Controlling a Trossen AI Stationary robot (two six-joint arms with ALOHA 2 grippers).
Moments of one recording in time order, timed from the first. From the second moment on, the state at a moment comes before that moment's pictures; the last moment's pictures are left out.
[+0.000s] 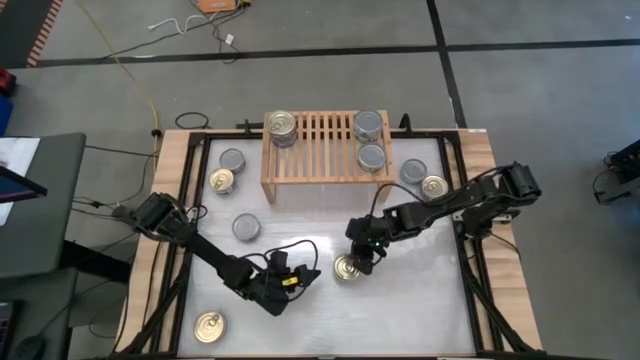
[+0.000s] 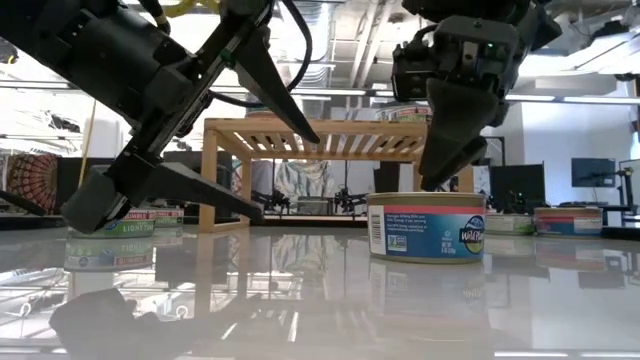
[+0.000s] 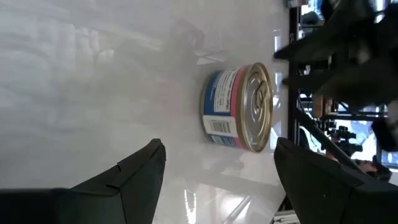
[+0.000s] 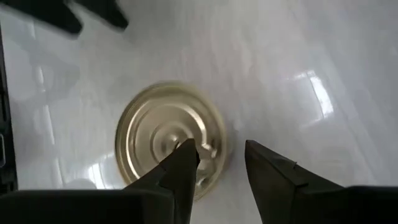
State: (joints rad) left arm -0.58 1.87 0.95 0.24 -0.79 -1.98; right arm 0.19 1.60 0.92 -0.29 -0.07 0.58
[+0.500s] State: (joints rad) left arm -0.57 1.87 0.95 0.24 -0.78 -1.96; right arm 0.20 1.67 0.92 -0.20 -0.07 0.60
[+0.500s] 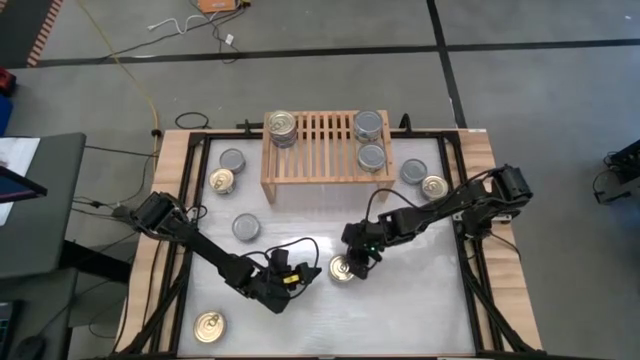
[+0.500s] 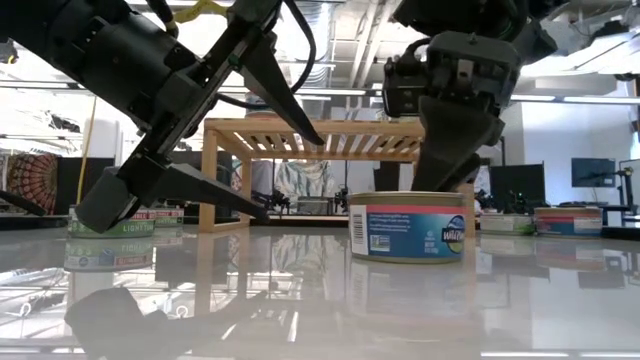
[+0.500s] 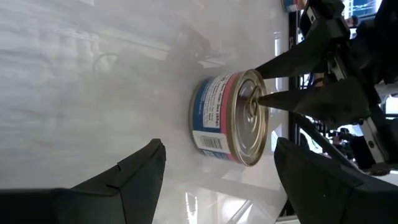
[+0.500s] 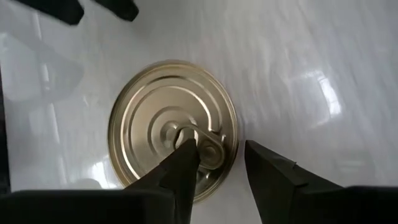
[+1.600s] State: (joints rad) left arm -0.46 1.86 0.94 0.24 -0.35 -1.72; right arm 0.33 1.67 0.92 -0.23 0.20 1.44
